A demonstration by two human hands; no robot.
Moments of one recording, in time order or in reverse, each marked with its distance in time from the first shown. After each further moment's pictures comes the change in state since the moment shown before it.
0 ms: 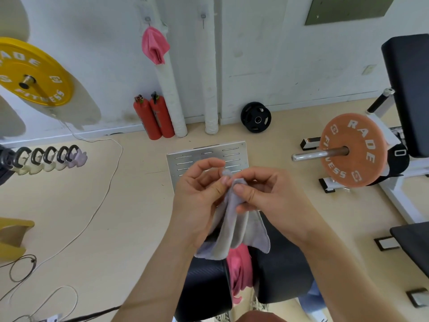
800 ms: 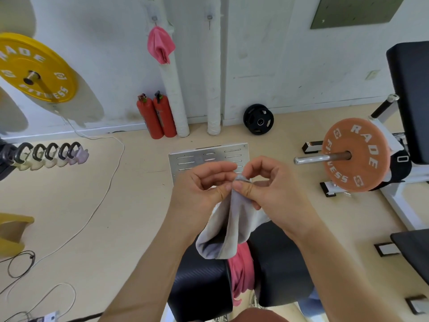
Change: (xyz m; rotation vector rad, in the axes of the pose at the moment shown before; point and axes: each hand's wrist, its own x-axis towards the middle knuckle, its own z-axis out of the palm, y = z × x) left_hand 0.000 0.019 -0.013 0.472 -0.058 0.094; right_hand 0.015 0.001 0.009 -0.187 0.160 -0.005
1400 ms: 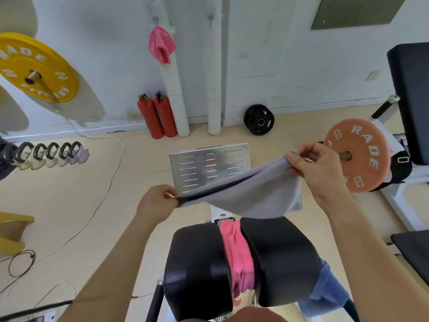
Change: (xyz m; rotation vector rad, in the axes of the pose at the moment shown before) left_hand 0.038 -0.092 -0.100 0.831 0.197 -0.504; right_hand 0.054 0.056 -0.078 -0.009 0.396 0.039
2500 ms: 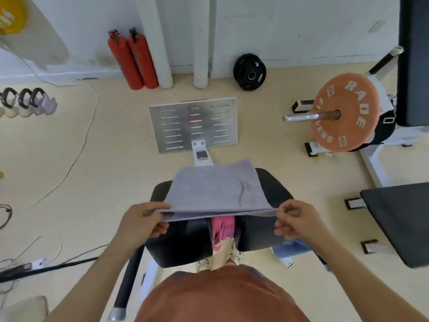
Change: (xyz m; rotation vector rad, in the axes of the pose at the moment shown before) left_hand -0.084 -0.078 0.060 -0.314 -0.218 -0.198; right_hand -0.112 0.138 -0.058 -0.336 -0.289 0.614
